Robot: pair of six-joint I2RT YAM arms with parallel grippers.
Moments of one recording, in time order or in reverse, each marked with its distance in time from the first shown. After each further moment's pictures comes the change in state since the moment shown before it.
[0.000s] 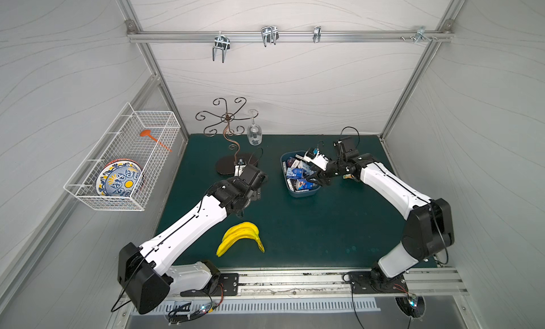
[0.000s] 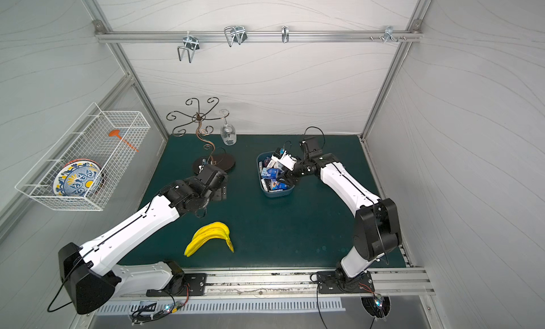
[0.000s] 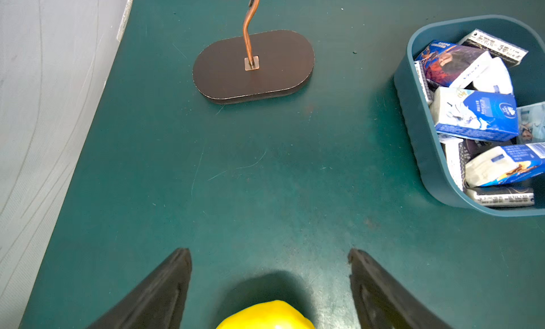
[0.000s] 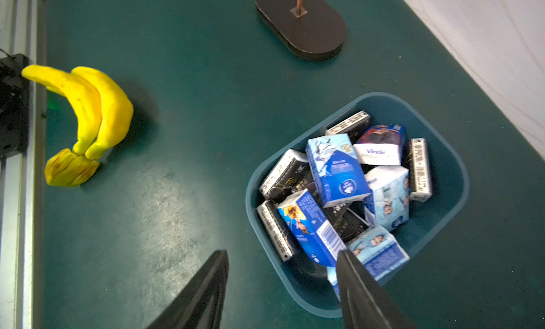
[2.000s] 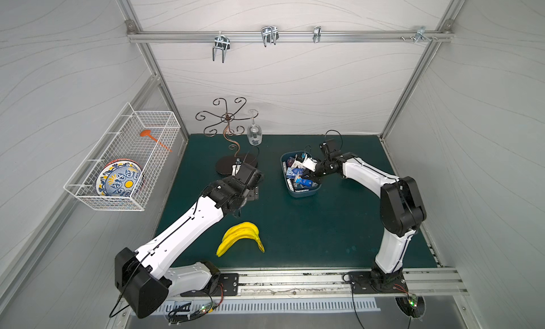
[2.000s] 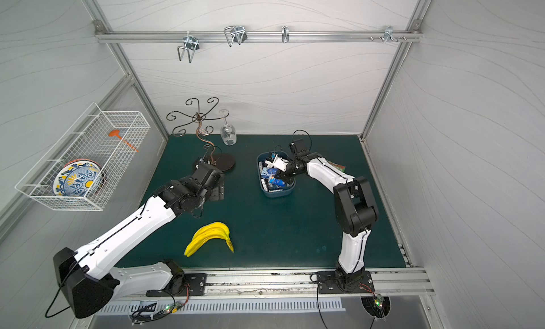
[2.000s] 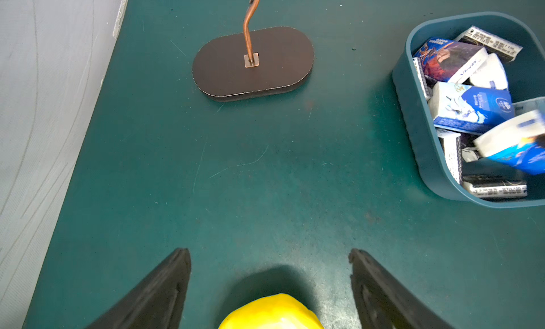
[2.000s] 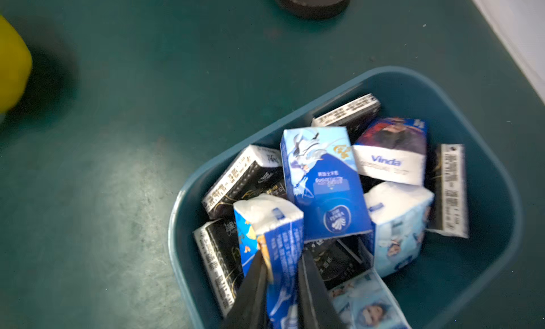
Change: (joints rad) left arm 0.037 -0.029 0.003 -0.015 0.039 0.031; right arm 0.027 0.244 0.084 0.121 0.074 -0.036
